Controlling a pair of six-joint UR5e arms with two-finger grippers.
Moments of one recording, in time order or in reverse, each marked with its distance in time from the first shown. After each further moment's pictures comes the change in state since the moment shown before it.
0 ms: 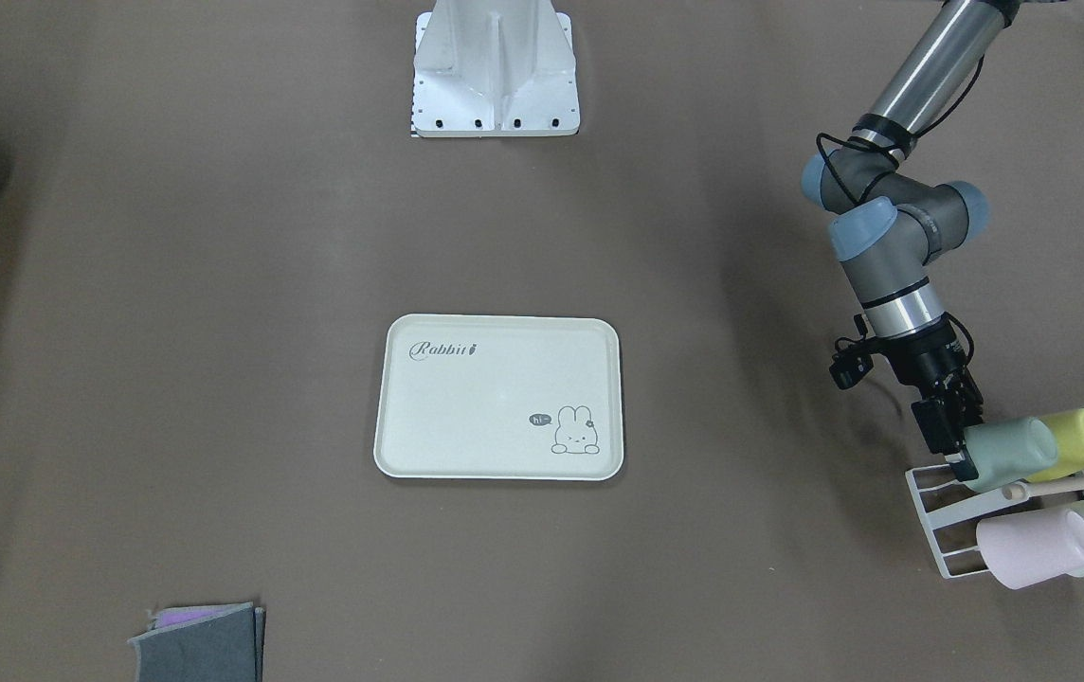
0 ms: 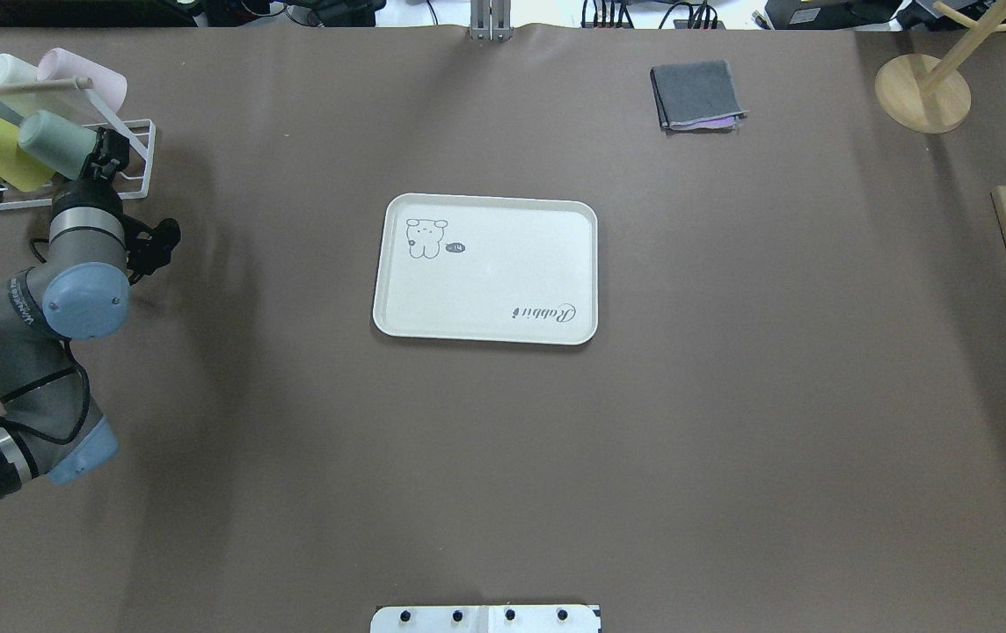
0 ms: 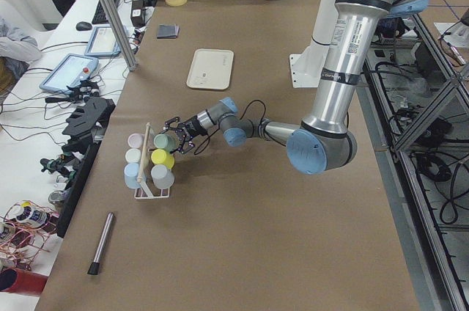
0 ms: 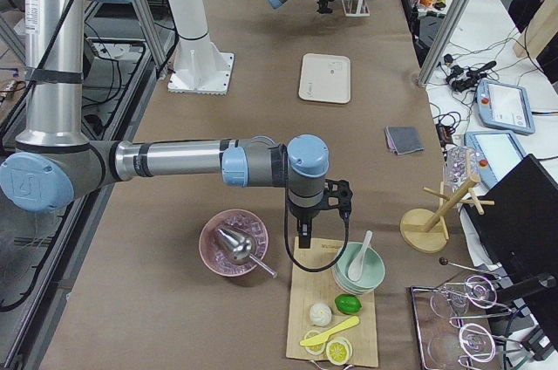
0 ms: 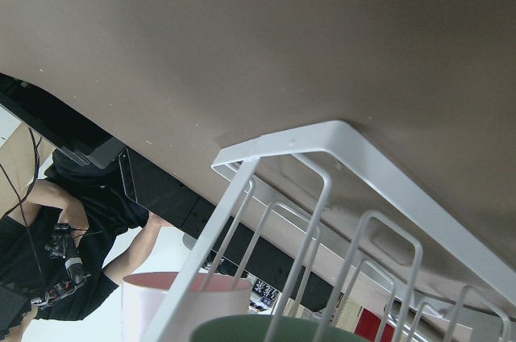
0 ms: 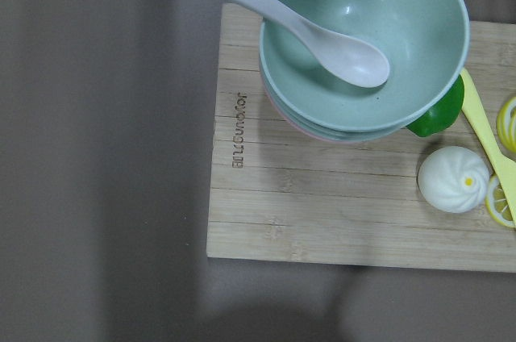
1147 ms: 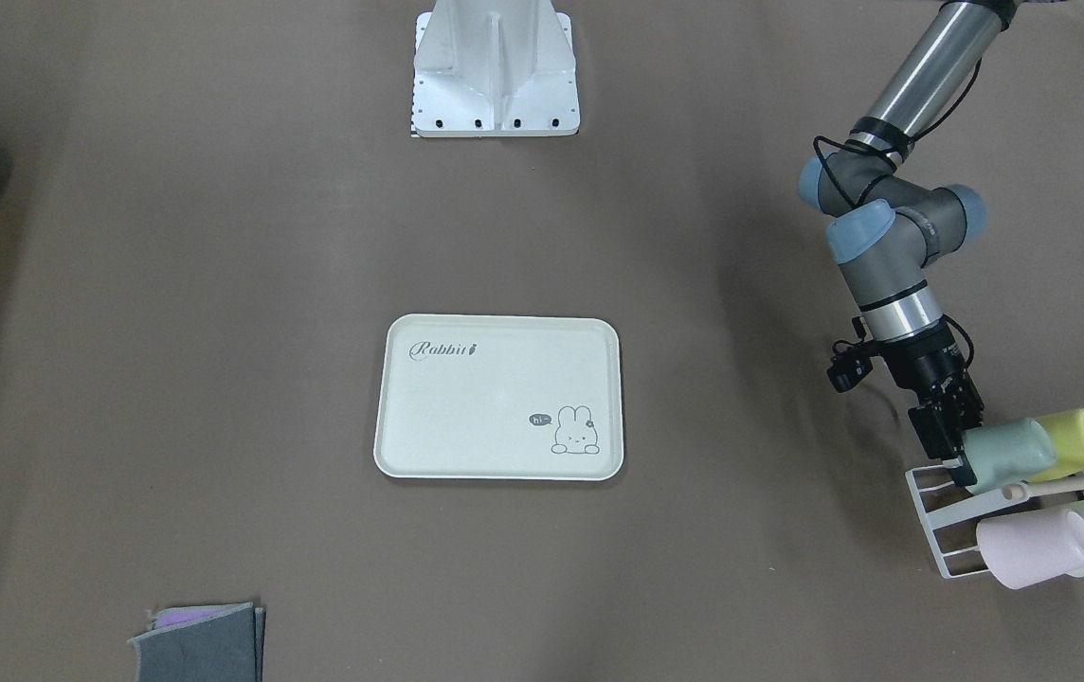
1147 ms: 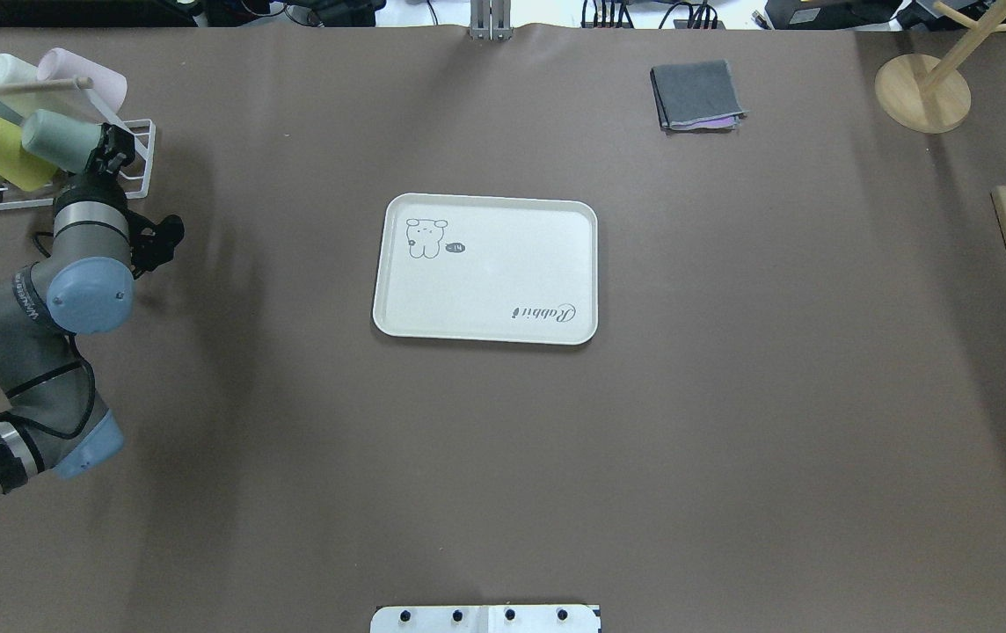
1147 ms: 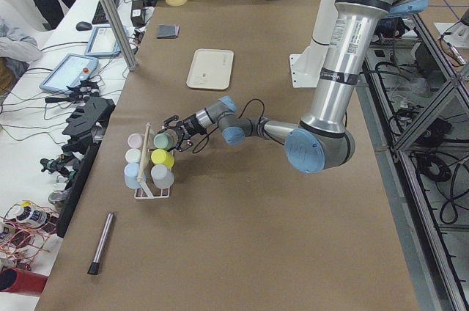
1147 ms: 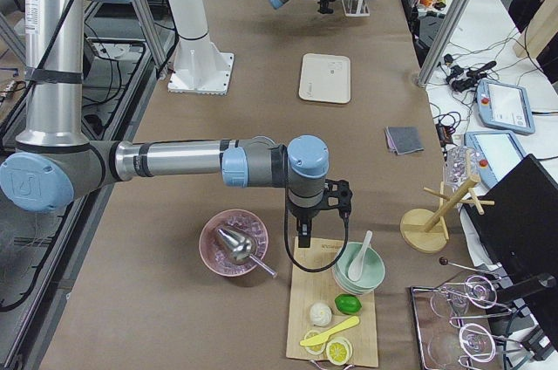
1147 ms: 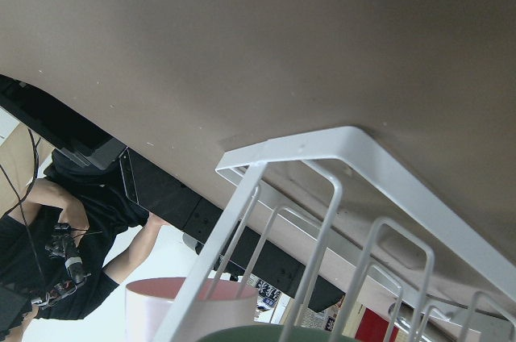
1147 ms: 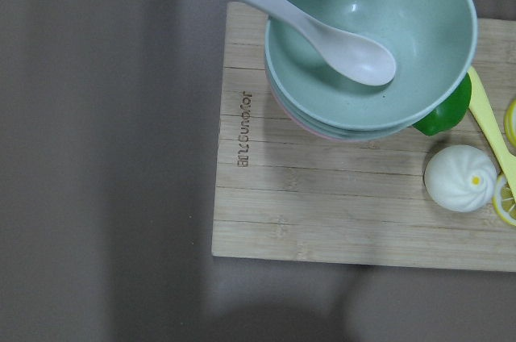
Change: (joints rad) left arm -0.005 -0.013 0.002 -0.012 0.000 0.057; right arm 0.000 0.000 -0.001 0.000 0.007 0.000
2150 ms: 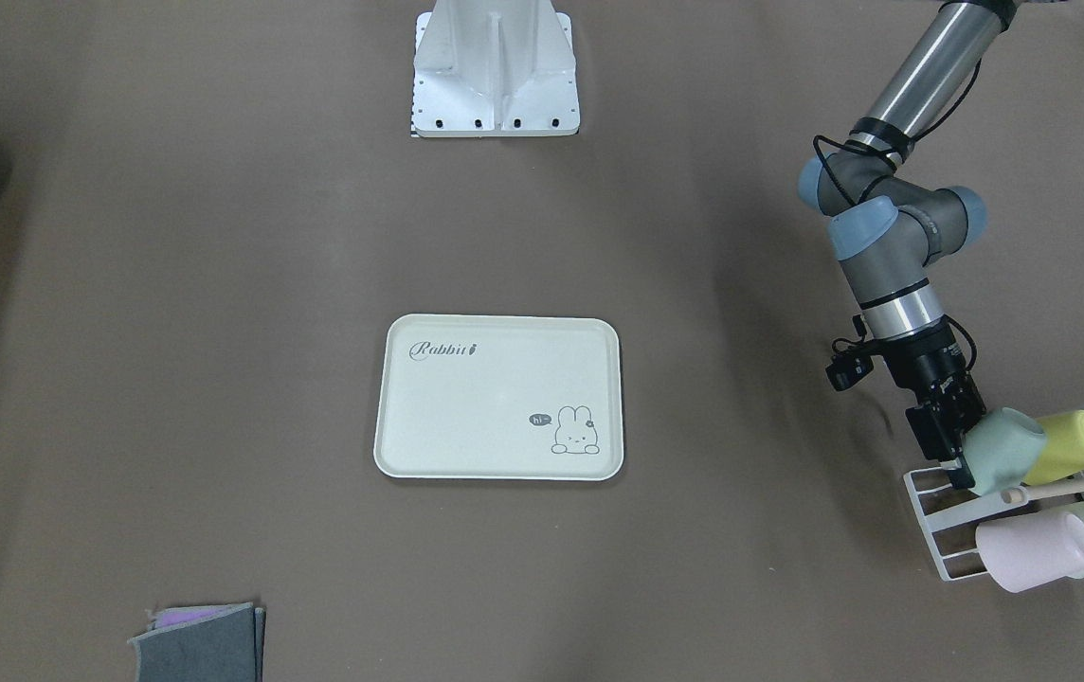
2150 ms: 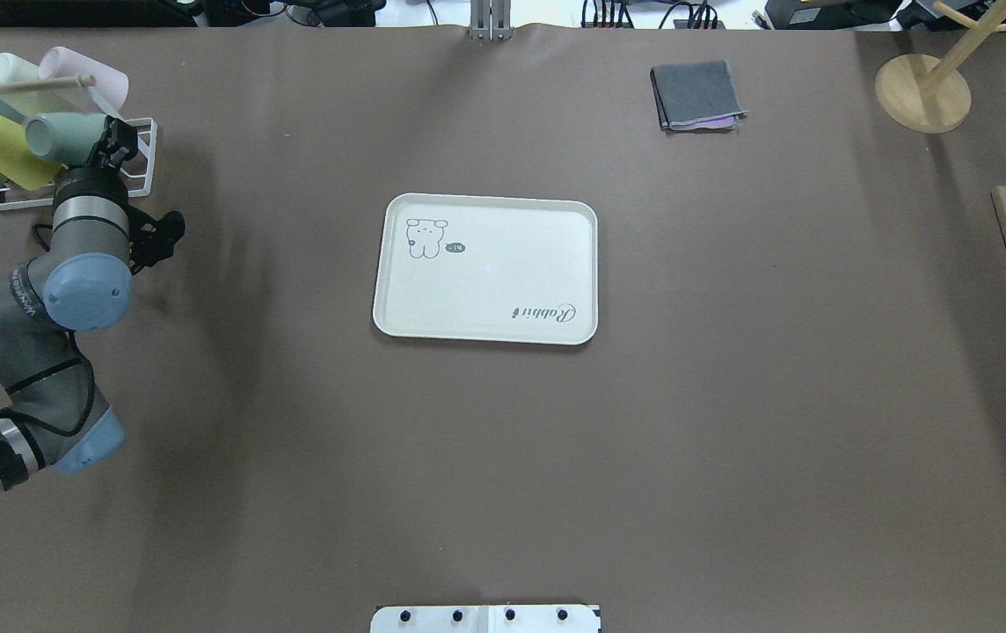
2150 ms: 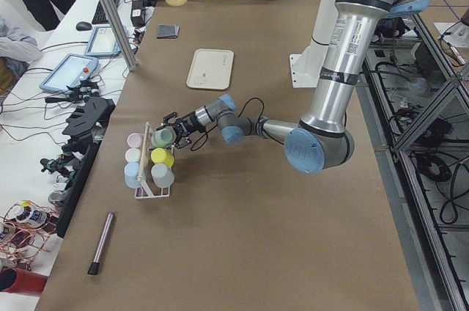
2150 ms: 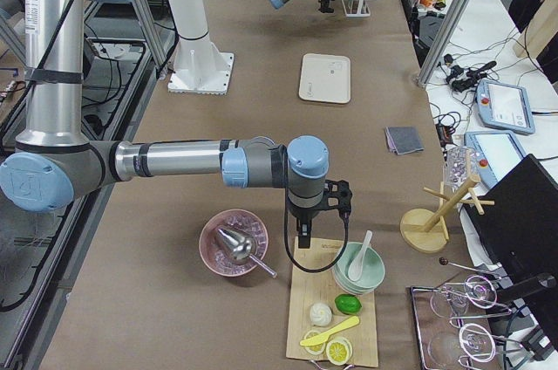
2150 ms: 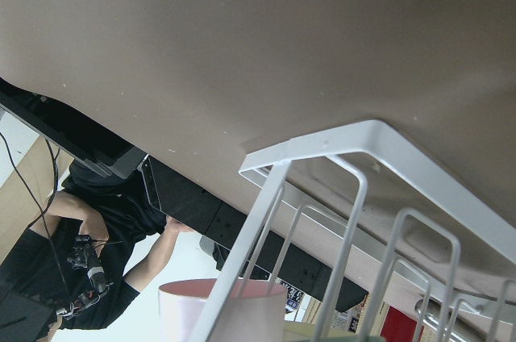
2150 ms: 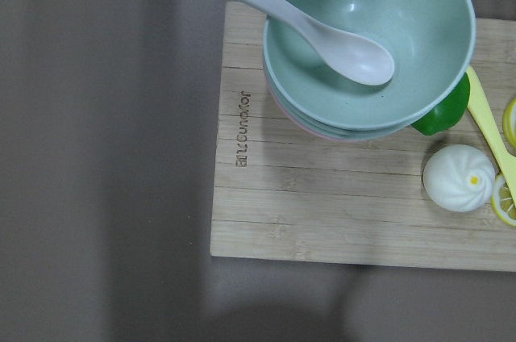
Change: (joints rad) left arm -0.008 -0.002 -0.005 -0.047 0.000 0.061; right arm 0.000 0.000 -0.001 0.001 -0.002 0.000
